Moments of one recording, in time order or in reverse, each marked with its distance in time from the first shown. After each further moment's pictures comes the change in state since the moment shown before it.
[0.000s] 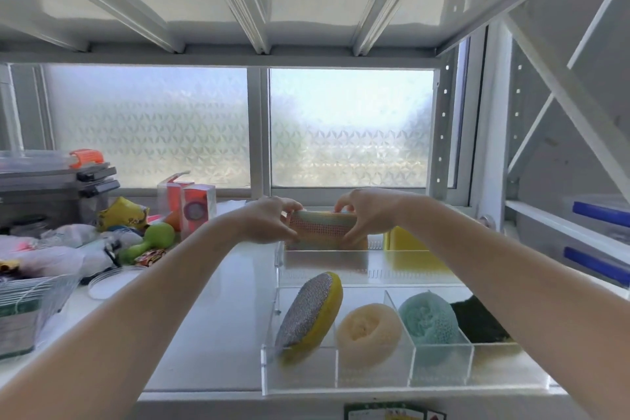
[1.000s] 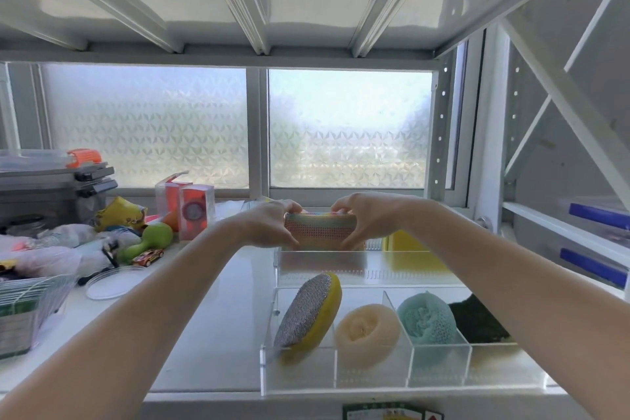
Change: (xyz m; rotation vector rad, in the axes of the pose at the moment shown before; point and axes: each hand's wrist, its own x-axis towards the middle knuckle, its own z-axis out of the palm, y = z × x) left_hand 0.001 0.001 0.006 0.000 -0.004 -0.026; right_hand -0.010 -0.003 0.000 0.049 -0.015 -0.054
